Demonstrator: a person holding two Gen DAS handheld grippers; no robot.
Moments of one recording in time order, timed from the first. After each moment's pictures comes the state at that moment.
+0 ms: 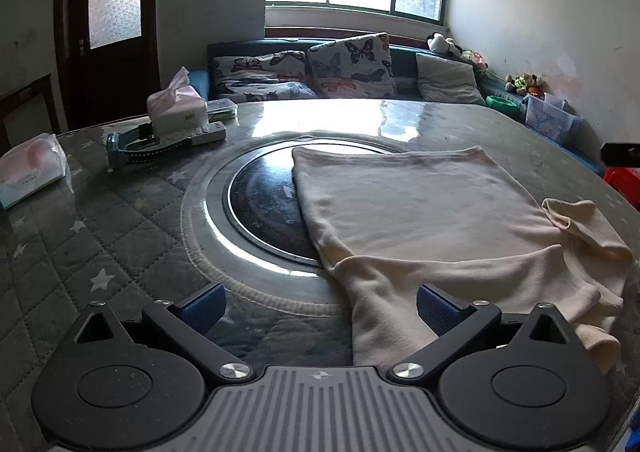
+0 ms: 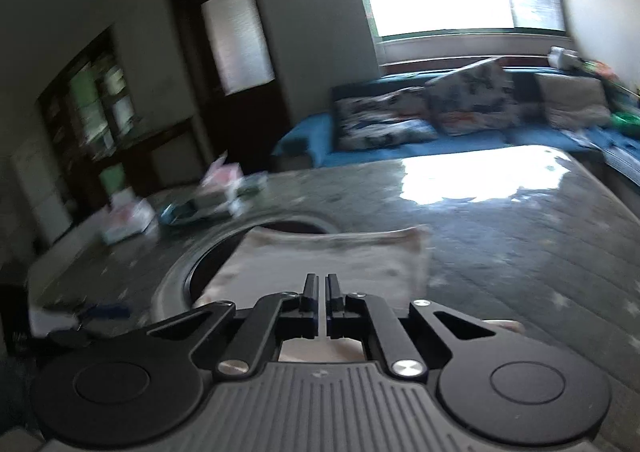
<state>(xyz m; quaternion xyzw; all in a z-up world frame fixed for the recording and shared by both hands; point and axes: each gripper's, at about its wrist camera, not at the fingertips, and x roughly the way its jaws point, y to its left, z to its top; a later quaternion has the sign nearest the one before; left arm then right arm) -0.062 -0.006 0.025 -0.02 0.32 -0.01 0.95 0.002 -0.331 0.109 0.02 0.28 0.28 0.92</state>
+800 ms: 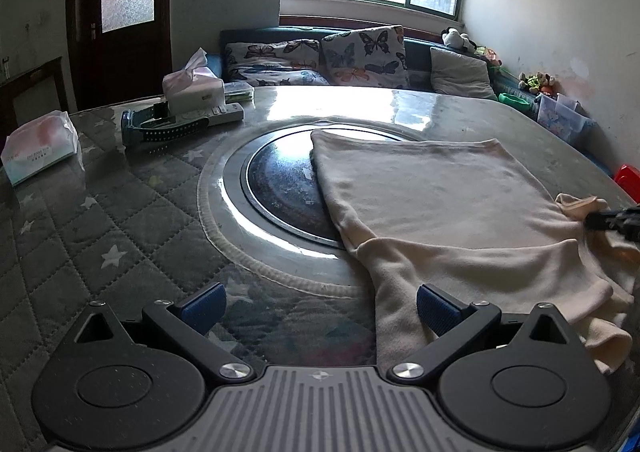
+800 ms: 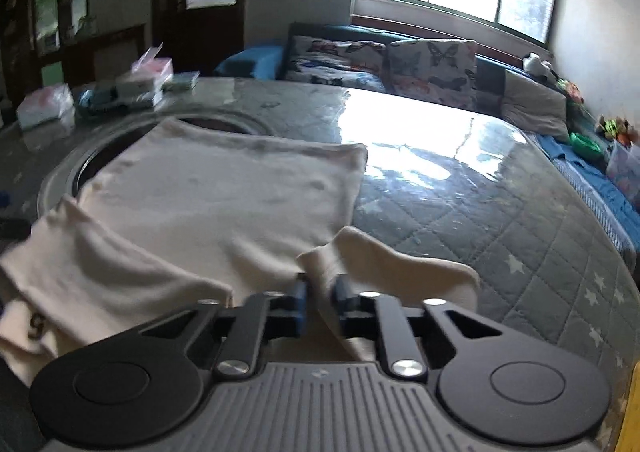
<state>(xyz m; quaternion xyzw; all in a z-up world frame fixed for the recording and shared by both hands) -0.061 0.003 0.015 -0.03 0.34 0.00 0.94 0.018 -0.327 0.030 -0.09 0.33 0.18 0.92</state>
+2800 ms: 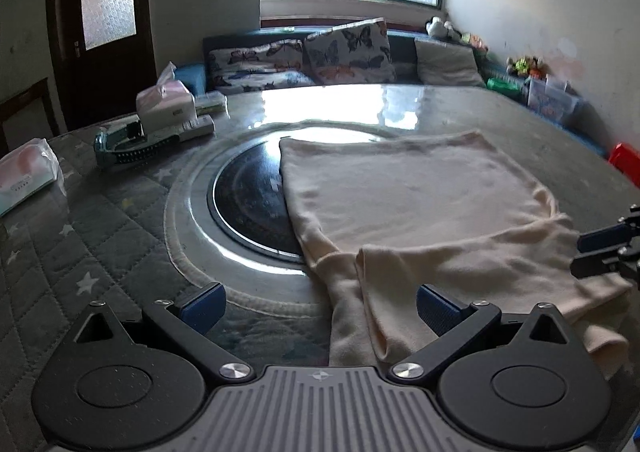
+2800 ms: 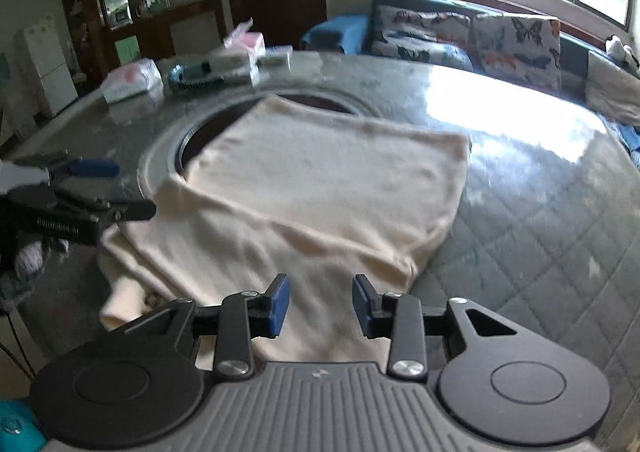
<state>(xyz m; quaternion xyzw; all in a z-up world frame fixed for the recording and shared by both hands) -0.044 -0.026 0.016 0.01 0.34 -0.01 0.94 0.002 -0.305 0.044 -0.10 0.40 0.31 0.86</state>
